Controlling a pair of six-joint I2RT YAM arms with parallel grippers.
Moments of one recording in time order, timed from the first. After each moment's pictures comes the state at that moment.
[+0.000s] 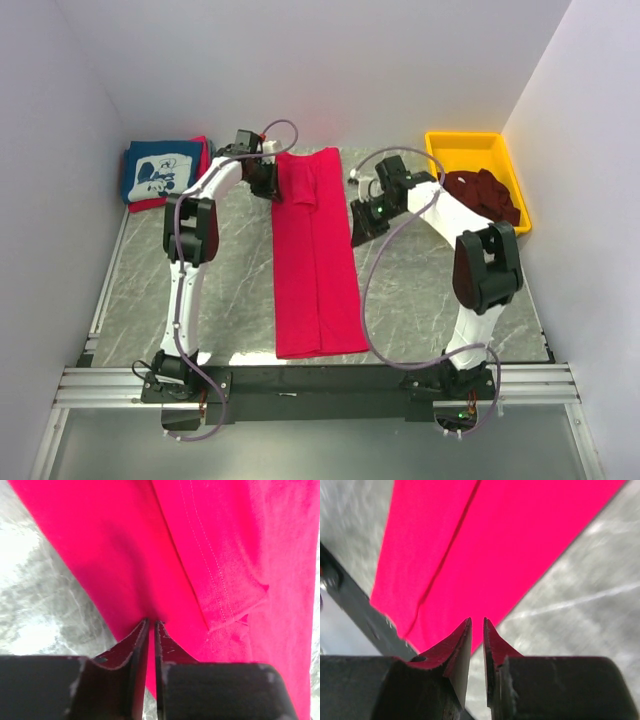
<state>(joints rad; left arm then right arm) -0.21 2.48 2.16 -0.71 0.43 -0.12 0.34 1.82 1.42 -0.83 -0.59 -0.10</state>
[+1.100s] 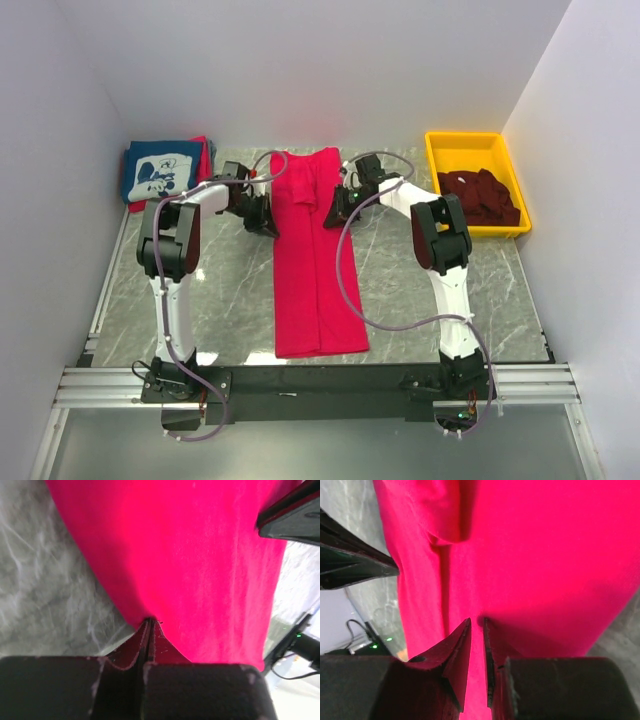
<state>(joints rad) -0.18 2.16 1.52 -0.54 0.62 -0.19 0.33 2.35 1.77 -0.47 -0.68 0.38</state>
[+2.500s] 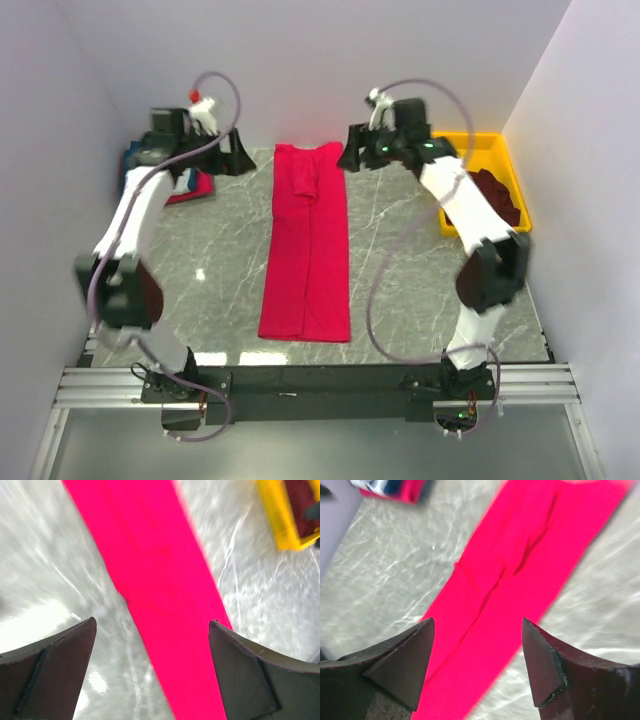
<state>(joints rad) -0.06 1.78 1.65 -0.58 0.58 -0.11 0.31 1.92 1.84 -0.56 -0.48 0.19</state>
